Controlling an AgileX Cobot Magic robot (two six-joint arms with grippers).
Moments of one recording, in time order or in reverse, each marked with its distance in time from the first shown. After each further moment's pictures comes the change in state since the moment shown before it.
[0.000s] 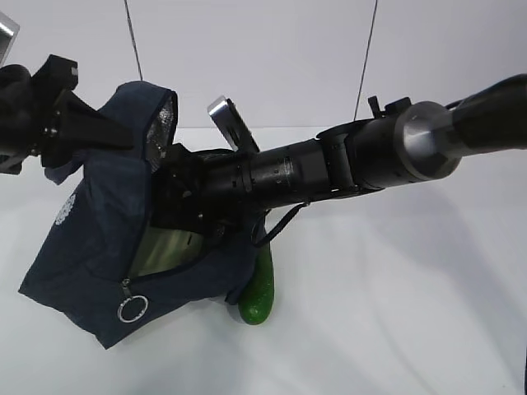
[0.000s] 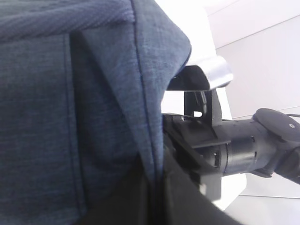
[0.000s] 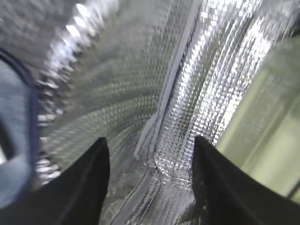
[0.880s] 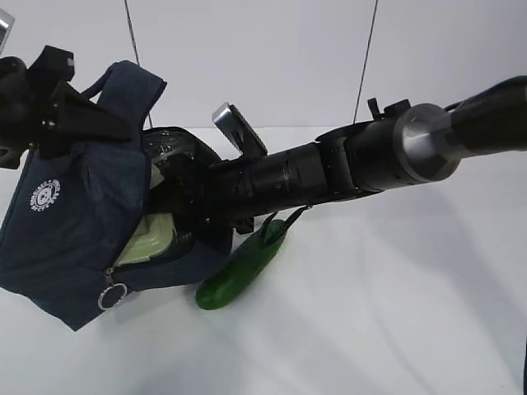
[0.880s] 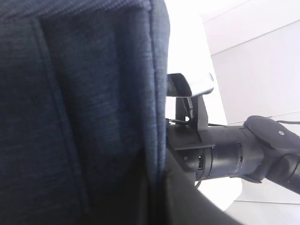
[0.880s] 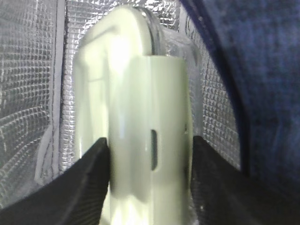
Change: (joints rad) left arm -0.002 -0.007 -0.003 -0.012 -0.001 -0.002; right arm 0.002 0.000 0.004 -0.023 -0.101 0.000
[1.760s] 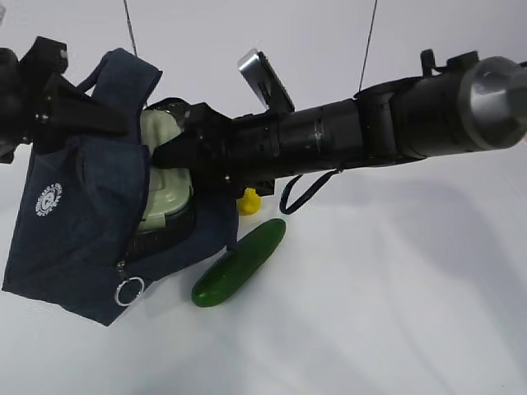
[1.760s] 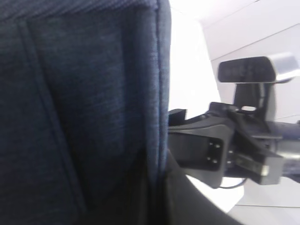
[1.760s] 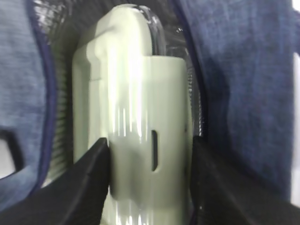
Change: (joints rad) left arm 0.000 -0.029 0.000 0.014 -0.006 -0.019; right arm -0.037 -0.161 0.062 -0.009 -0.035 0.001
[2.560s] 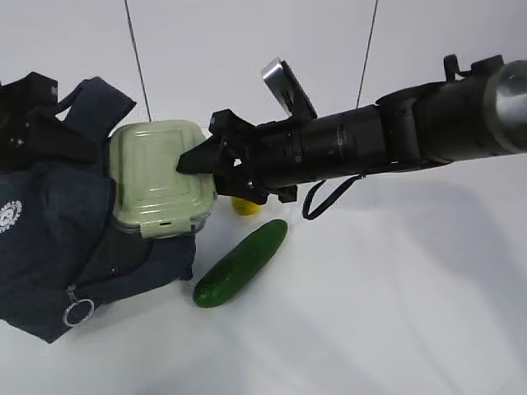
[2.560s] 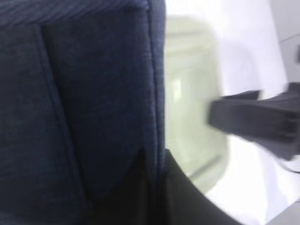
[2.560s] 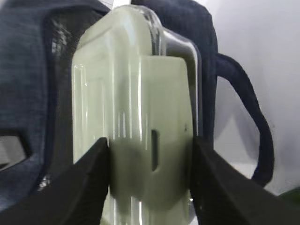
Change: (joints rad) left arm 0.000 -0.042 0.000 0.342 -0.066 -0.220; right arm -0.040 -0.040 0.065 -0.016 -0.021 0.014
